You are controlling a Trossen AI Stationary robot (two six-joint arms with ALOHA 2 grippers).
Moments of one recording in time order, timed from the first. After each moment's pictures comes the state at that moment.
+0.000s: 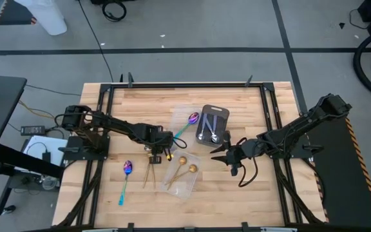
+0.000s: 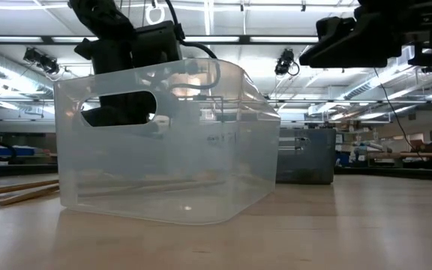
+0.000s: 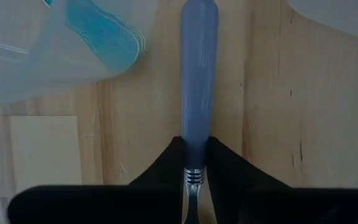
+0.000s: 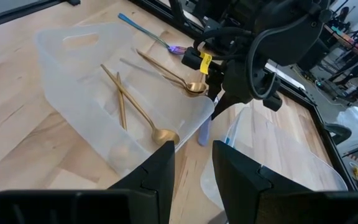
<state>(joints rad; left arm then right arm) -0.04 1.73 0.89 -0.47 -0.08 0.01 0.39 1.19 0.49 0.30 0.35 -0.36</state>
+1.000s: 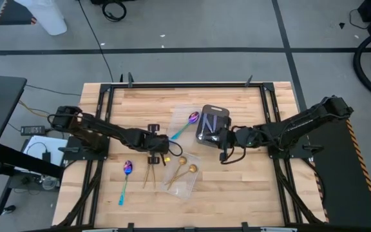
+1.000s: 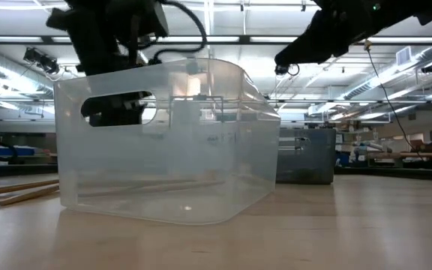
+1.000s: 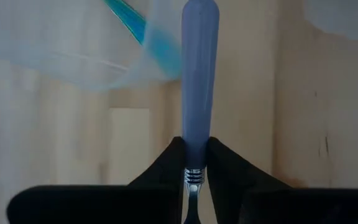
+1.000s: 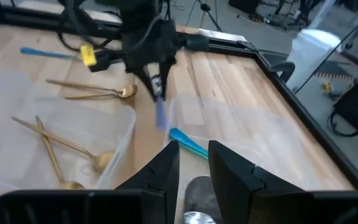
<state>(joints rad) -0.15 1.59 0.89 -0.52 -0.40 -0.04 0.24 1.19 0.62 0.16 0.45 -0.03</state>
